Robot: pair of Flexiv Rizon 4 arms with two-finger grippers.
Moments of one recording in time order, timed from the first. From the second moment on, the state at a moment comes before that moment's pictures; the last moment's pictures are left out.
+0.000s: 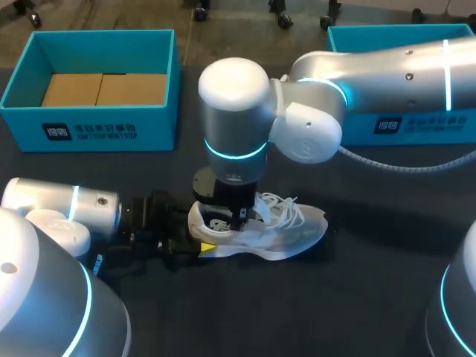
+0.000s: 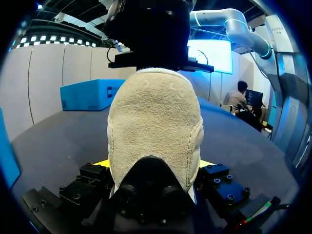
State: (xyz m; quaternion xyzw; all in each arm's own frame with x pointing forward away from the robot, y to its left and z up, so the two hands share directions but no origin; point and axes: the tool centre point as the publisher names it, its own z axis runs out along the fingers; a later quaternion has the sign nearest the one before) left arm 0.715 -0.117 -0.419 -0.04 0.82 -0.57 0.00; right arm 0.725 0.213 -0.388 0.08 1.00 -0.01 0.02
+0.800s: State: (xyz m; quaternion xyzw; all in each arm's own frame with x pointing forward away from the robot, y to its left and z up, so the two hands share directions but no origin) left arm 0.716 -0.116 -0.419 -0.04 0.82 -0.57 0.00; right arm 0.738 0.205 -0.324 0.05 1.00 0.00 0.05
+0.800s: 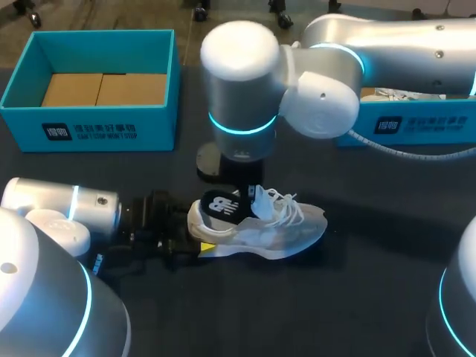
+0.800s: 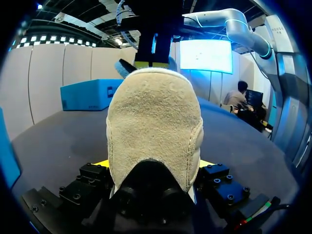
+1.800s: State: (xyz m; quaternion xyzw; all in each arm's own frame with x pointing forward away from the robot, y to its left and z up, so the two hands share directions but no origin) left arm 0.716 -0.116 -0.419 -0.04 0.82 -0.57 0.00; right arm 0.754 0.249 -0.287 -0.05 0.99 0.15 0.01
